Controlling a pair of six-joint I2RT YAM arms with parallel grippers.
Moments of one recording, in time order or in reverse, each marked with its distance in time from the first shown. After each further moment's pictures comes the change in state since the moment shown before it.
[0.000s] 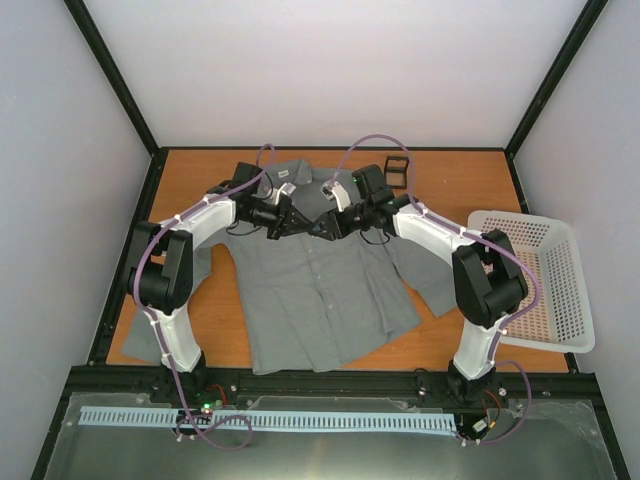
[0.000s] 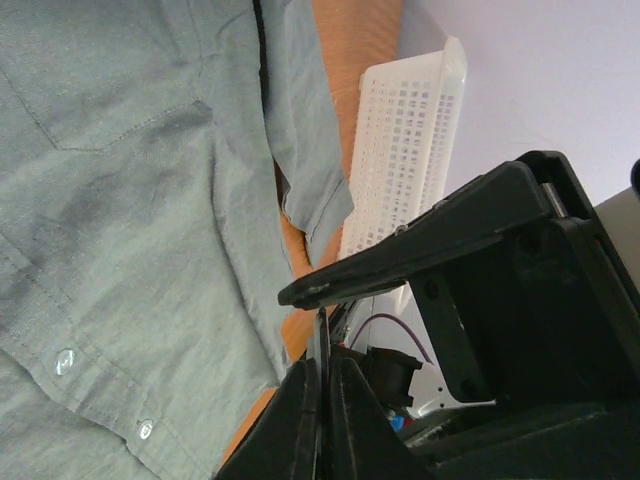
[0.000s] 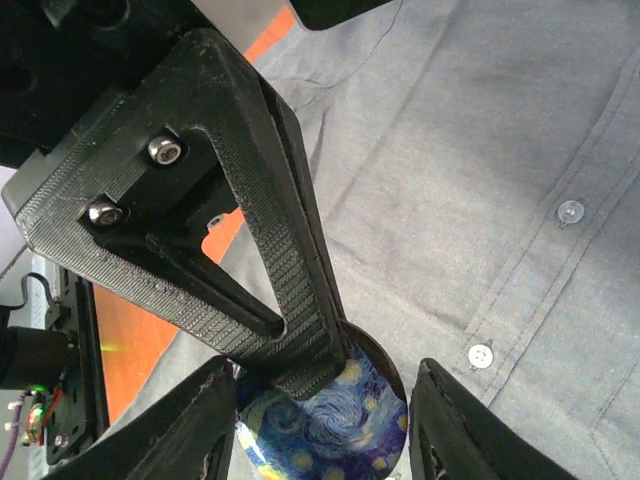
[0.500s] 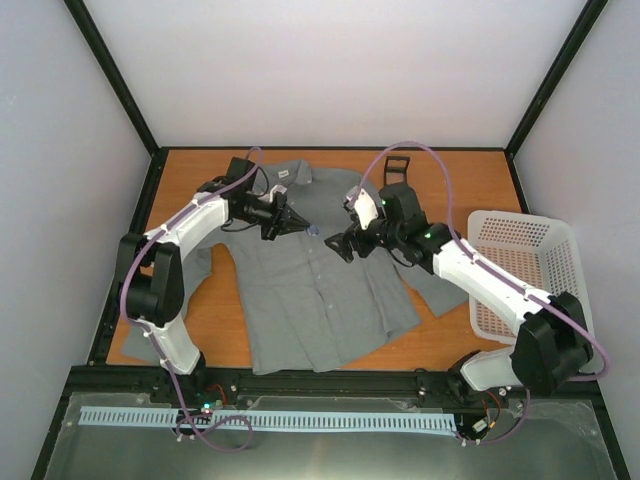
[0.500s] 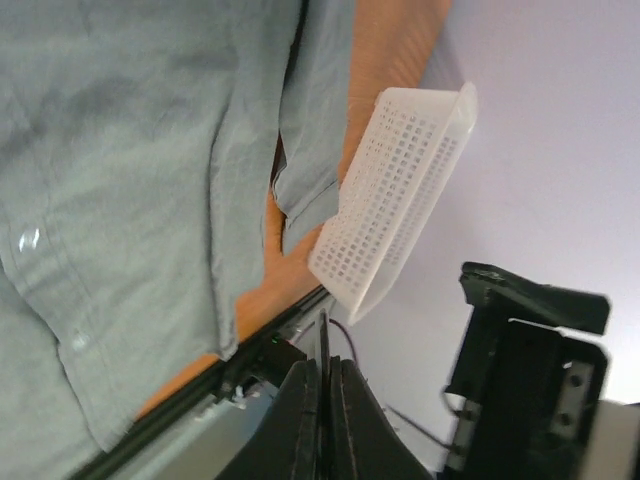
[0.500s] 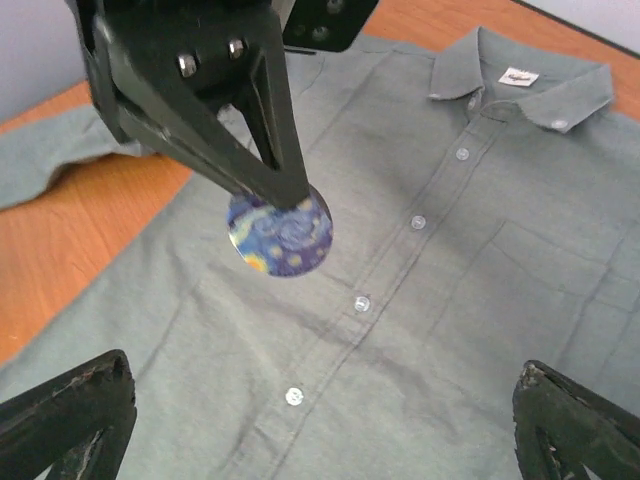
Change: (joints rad) left arm -0.001 -0.090 0.019 -0.128 -0.080 -0.226; right arm 0.043 -0.438 -0.256 -0.018 0.344 -0.167
